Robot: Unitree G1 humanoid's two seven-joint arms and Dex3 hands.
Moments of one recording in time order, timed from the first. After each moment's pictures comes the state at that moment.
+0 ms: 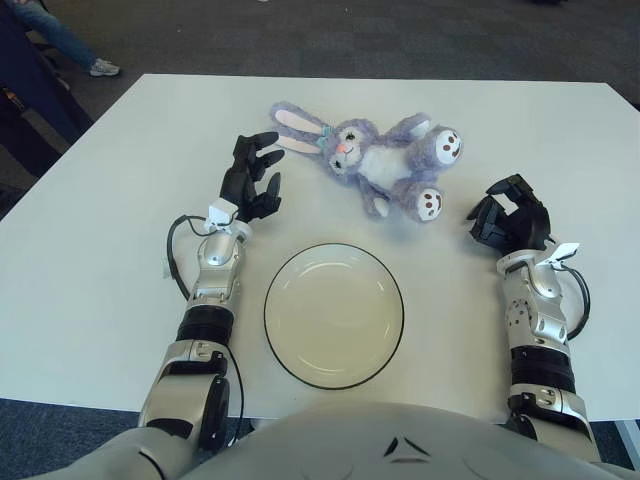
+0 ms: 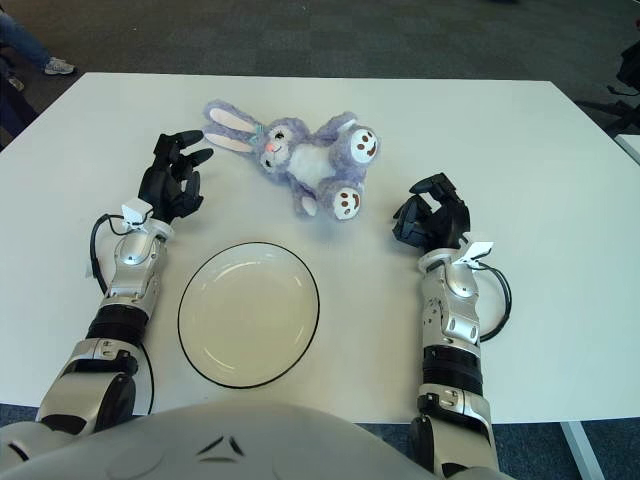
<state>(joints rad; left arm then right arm) -0.29 0.09 0.08 0.51 -0.02 -0.57 -0.12 -0.11 -0.11 -0.31 0.20 0.29 -0.09 0.10</state>
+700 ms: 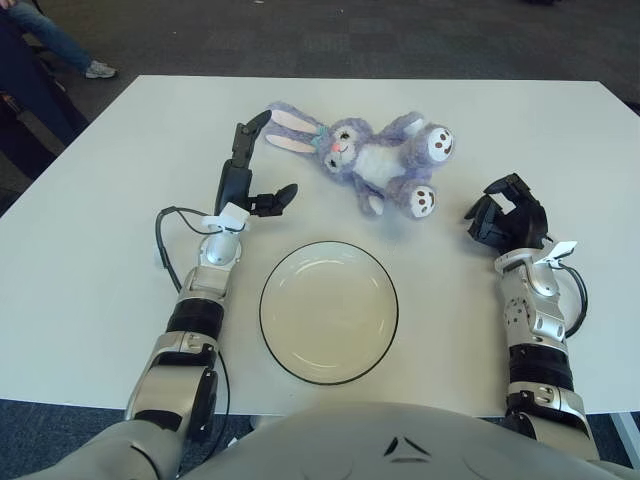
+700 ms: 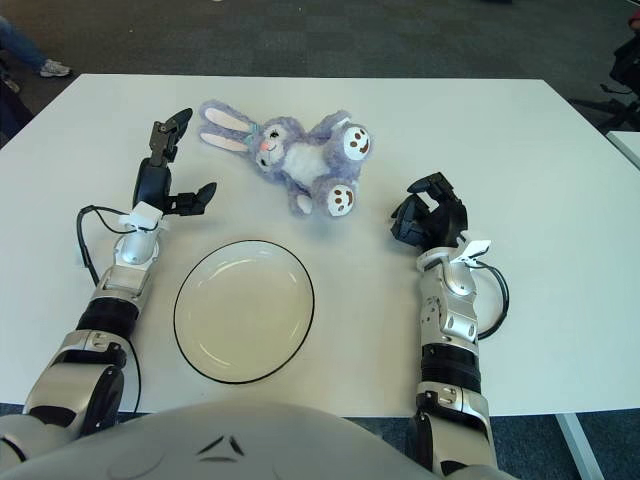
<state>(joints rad) -0.28 0.21 0.03 0.46 0.39 -0.77 0.21 -0.12 -0.11 -0.31 0.20 0.29 -0.09 0.10</state>
